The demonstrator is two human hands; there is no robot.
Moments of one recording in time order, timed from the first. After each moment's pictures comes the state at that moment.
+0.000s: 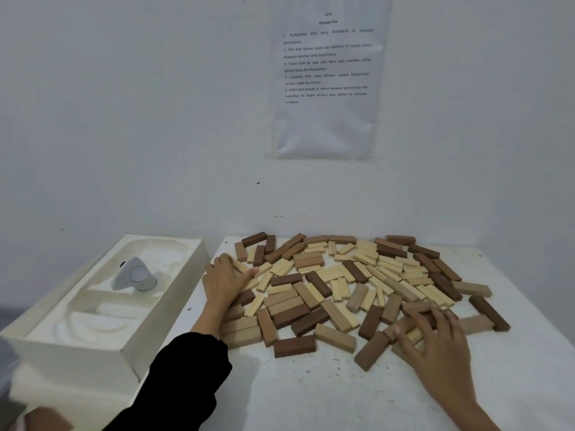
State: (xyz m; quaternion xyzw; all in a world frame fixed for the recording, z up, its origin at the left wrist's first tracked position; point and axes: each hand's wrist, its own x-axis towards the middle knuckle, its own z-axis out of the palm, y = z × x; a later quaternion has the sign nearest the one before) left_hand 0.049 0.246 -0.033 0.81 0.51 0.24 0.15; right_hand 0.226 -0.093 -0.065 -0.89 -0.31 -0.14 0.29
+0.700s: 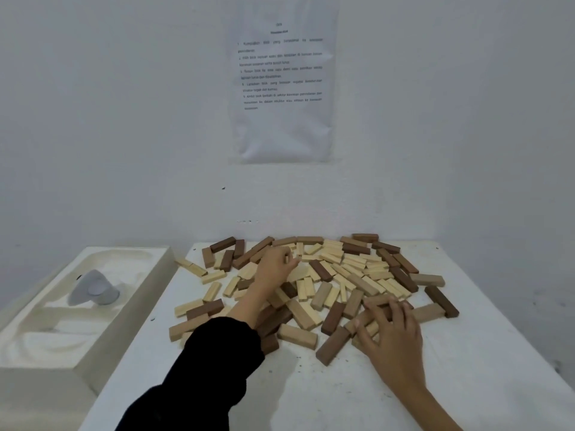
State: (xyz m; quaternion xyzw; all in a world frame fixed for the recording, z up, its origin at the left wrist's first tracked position) left_hand 0.170 0.159 -0.003 0.89 0.25 0.23 0.30; right_hand 0.222 -0.093 -0.063 -0.90 -0.31 -0.16 0.27
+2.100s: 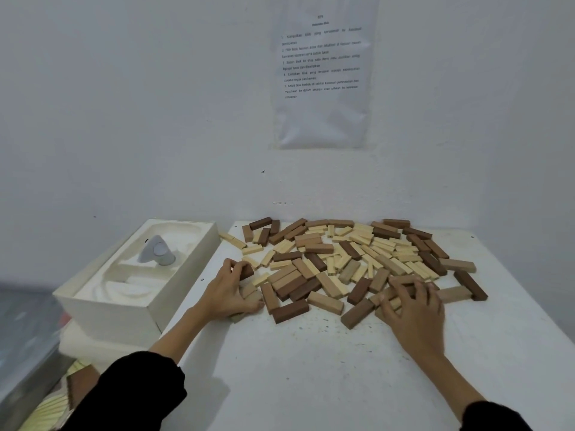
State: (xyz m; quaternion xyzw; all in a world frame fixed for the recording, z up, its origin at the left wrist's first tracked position) left_hand -0.026 0.169 -0.021 0.93 0.32 0.12 0.12; right_hand 0.223 -0.094 -0.070 -0.89 -0.31 -0.18 0.28
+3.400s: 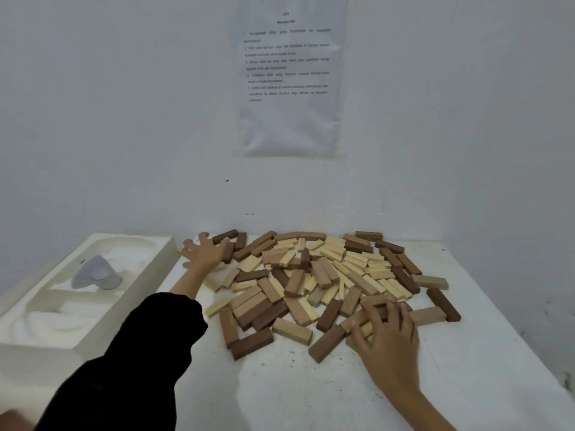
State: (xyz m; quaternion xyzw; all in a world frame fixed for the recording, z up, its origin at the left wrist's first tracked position) left_hand 0.095 0.241 0.007 0.73 0.58 0.22 0.29; right_hand 0.223 -0.092 -0.068 -0.91 -0.31 -0.16 0.24
